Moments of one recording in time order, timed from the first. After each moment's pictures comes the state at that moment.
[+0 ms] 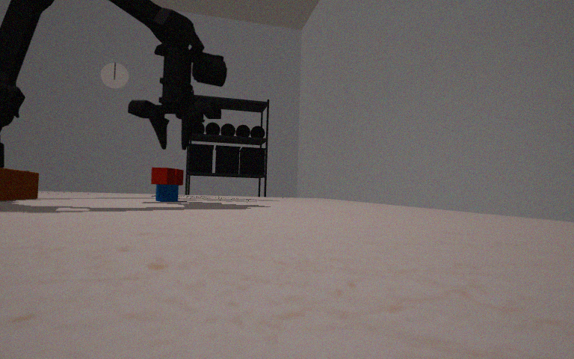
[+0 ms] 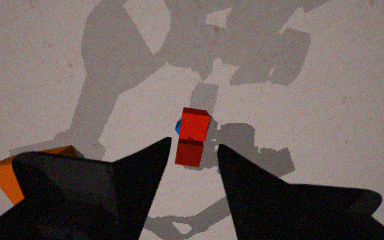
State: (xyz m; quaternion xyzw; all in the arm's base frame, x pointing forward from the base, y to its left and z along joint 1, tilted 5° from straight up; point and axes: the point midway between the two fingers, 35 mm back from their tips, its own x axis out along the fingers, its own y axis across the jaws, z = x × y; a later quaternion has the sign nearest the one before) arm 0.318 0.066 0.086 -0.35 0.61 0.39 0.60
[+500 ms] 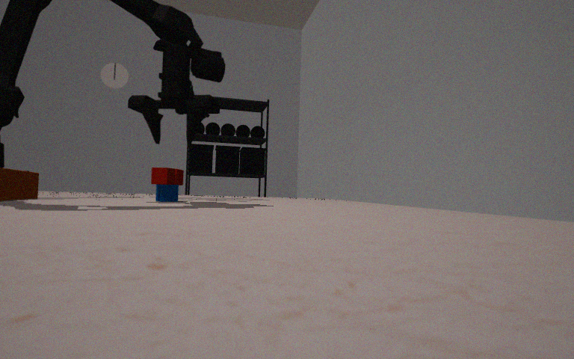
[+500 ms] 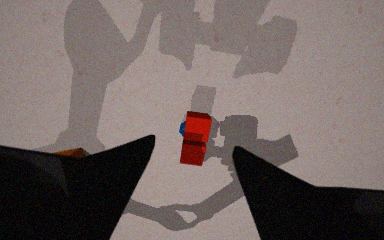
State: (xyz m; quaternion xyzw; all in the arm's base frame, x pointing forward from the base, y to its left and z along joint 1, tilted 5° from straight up) arm 0.316 0.075 0.099 -0.34 0.61 0.39 0.60
